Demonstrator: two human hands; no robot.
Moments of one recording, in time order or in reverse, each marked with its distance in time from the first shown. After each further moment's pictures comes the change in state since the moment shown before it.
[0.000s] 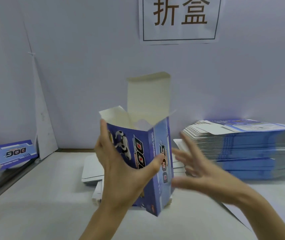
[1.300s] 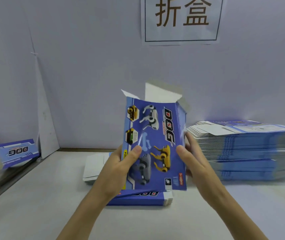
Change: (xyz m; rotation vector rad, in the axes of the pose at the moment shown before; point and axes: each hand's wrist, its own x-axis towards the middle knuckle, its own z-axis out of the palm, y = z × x) left_hand 0.020 -0.026 -0.019 -0.288 -0.417 -0.344; right_hand 0.021 0.012 0.027 0.365 0.302 -0.187
